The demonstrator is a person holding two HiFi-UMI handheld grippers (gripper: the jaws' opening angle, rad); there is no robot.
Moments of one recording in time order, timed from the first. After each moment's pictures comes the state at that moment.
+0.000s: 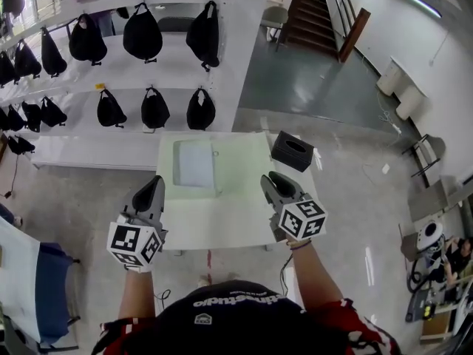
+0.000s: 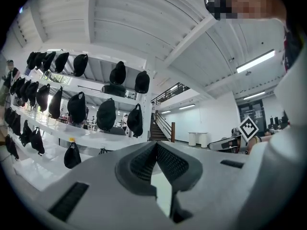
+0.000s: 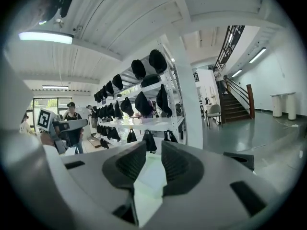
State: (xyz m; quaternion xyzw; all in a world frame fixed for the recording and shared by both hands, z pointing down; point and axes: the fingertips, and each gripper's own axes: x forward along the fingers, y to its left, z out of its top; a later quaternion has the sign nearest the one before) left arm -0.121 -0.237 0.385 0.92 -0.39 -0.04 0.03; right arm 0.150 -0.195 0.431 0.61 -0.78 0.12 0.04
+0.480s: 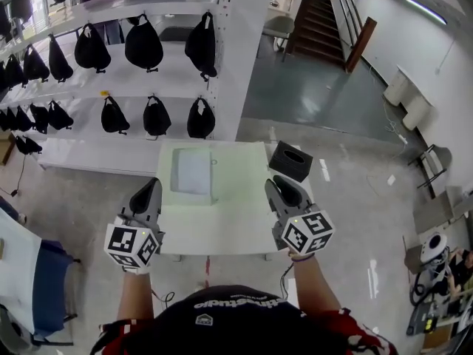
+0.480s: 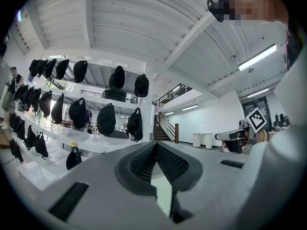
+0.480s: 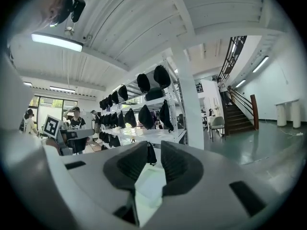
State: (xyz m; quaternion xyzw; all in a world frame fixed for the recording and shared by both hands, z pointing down) left arm -0.101 -0.227 0.364 0.91 -0.42 -0.04 0.02; right arm 0.167 -0.171 0.370 0.60 -0.80 0.06 0.01
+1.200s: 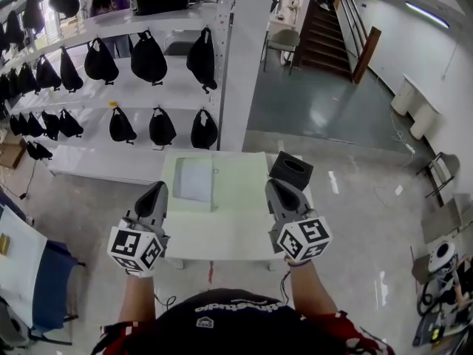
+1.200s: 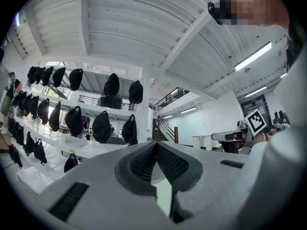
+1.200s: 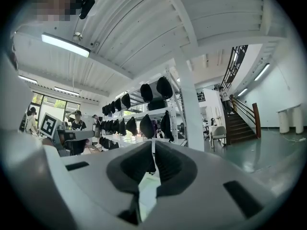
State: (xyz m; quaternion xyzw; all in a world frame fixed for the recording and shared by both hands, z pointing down) left arm -0.074 -0.192 0.330 0.91 -0.42 -0.06 -0.01; right arm 0.173 -0.150 0.334 0.60 -0.80 0.01 -0.02
